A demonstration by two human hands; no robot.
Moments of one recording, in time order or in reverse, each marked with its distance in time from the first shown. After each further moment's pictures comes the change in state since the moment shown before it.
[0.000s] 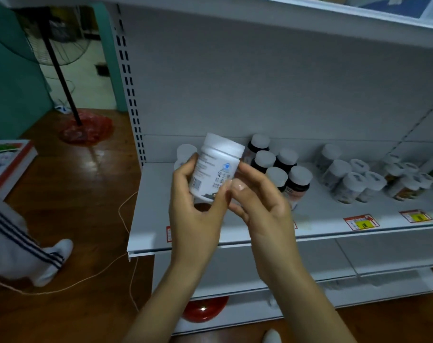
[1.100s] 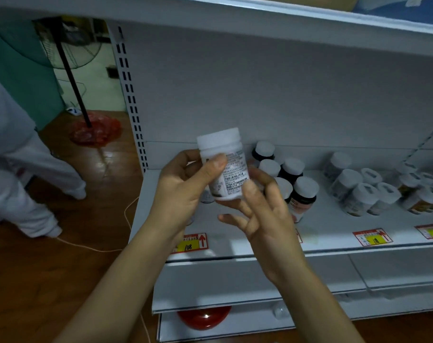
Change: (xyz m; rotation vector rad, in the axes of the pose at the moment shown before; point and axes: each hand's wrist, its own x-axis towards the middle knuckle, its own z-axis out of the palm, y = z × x) left_hand 0.063 0.010 -0.002 -0.250 -0.242 -0.210; right_hand 0.034 0.004 -0.014 0.170 -0.127 0.121
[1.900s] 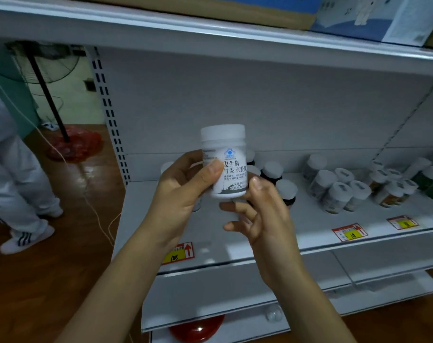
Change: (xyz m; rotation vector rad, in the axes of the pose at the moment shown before) left_hand 0.004 0.003 0.015 -0.052 -0.146 -0.056; right_hand -0.012 -0.019 -0.008 -0.055 0.144 -0.043
